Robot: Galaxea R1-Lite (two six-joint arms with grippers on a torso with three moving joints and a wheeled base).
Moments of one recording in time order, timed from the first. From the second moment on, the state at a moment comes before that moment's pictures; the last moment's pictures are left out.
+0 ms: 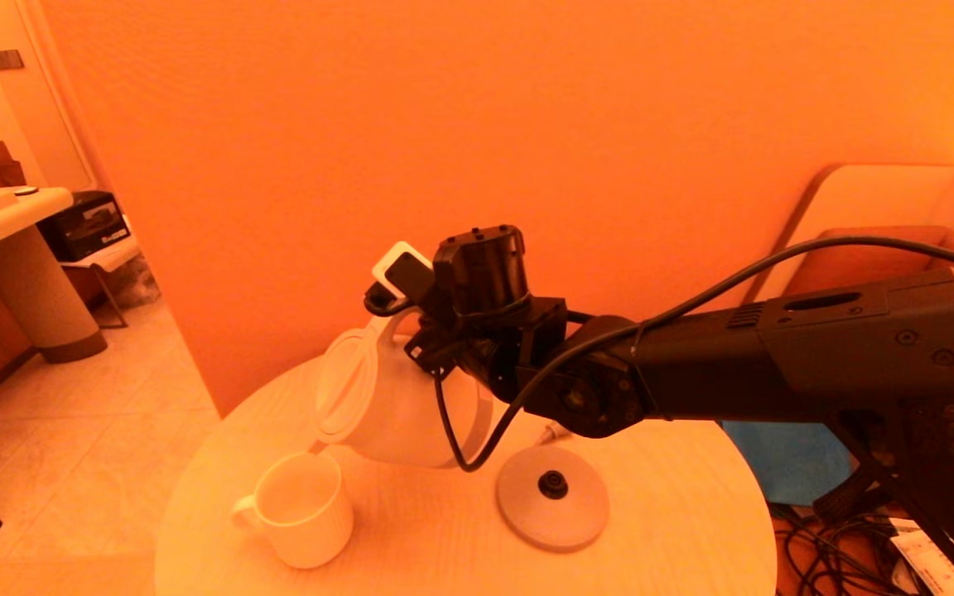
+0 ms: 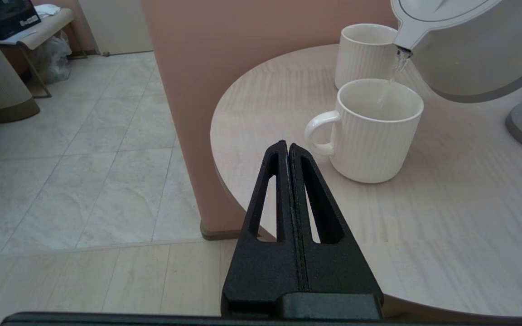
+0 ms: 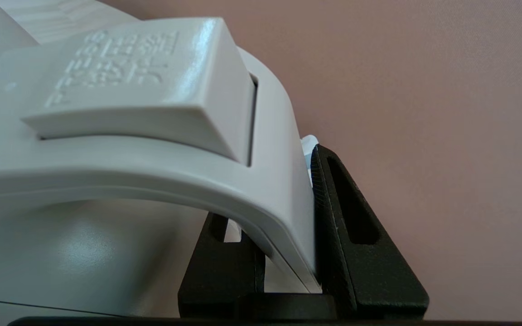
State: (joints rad) left arm 0.00 0.00 0.00 0.00 0.00 0.01; right arm 0.82 2.22 -1.69 -0.29 -0.41 -0.52
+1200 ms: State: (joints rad) left arm 0.00 0.00 0.00 0.00 0.00 0.01; right arm 0.83 2.23 -1.69 -0.29 -0.44 -0.58
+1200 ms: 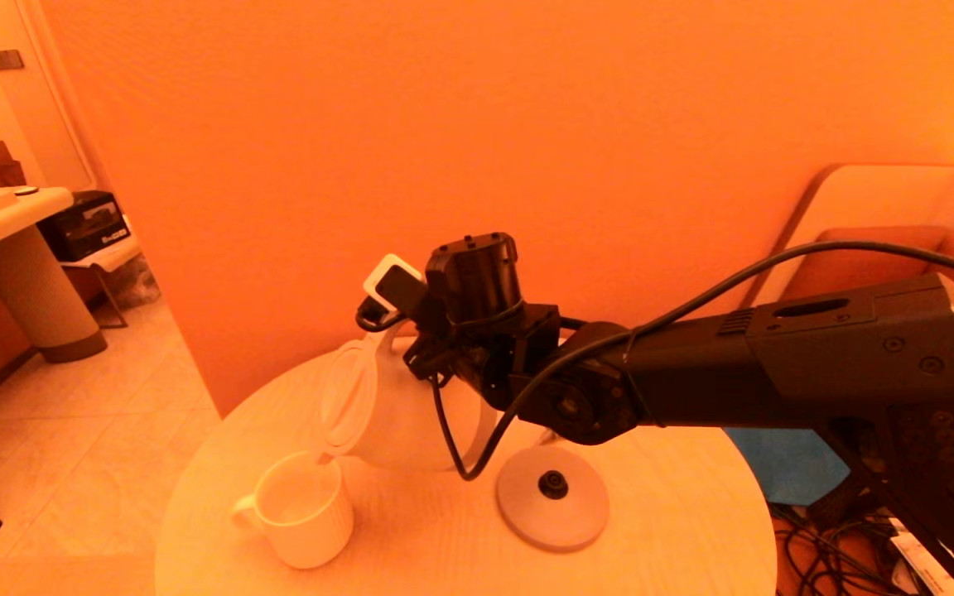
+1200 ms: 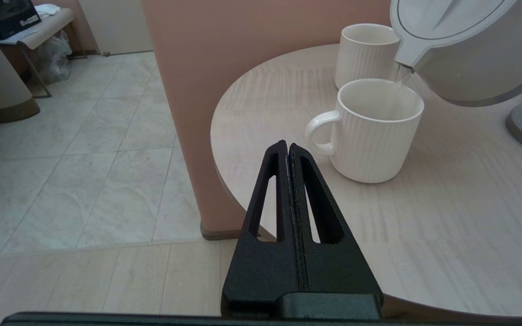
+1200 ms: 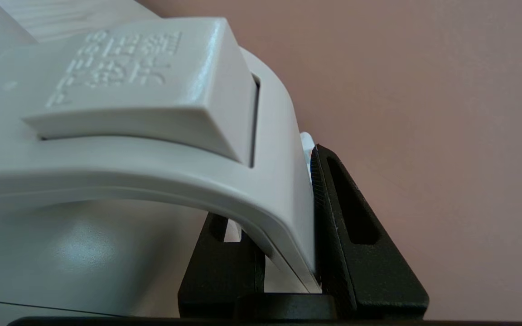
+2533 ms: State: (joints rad) left arm 0.00 0.00 0.00 0.00 0.00 0.01; right arm 0.82 2.19 -1.62 -0.30 -0.44 -0.18
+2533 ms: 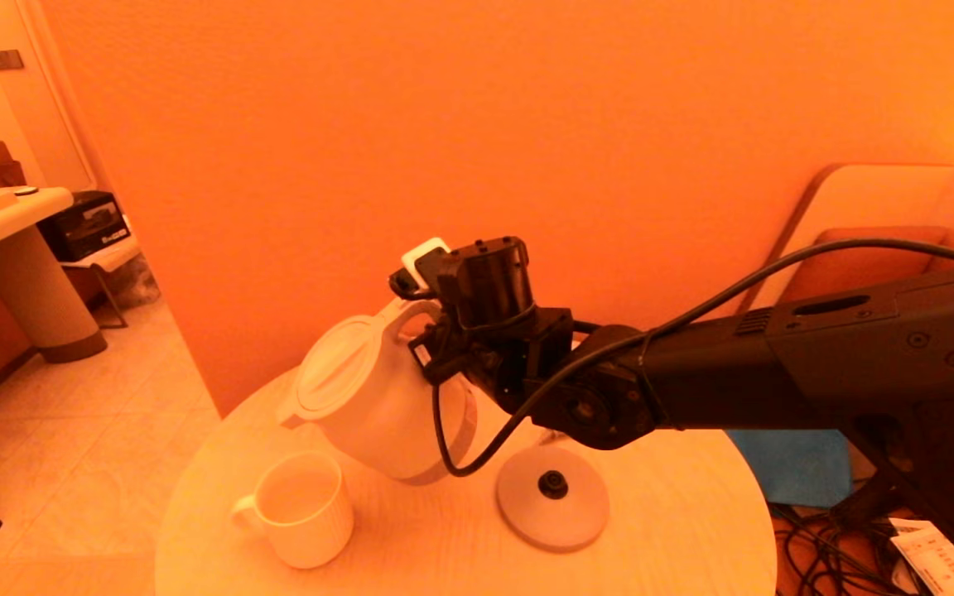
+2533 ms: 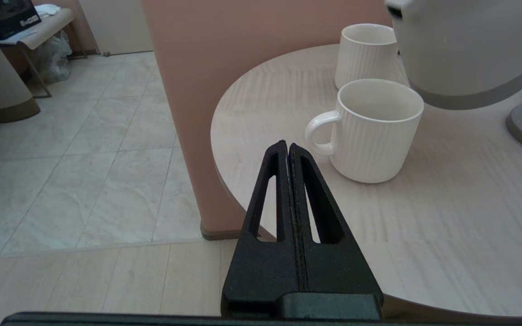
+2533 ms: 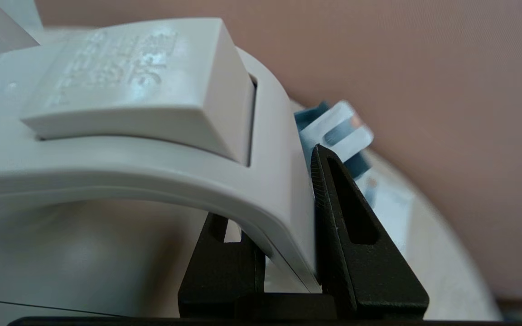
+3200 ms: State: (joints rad) left arm 0.00 0.00 0.00 0.00 0.00 0.01; right arm 0.64 2.02 -1.21 -0.54 -0.44 0.08
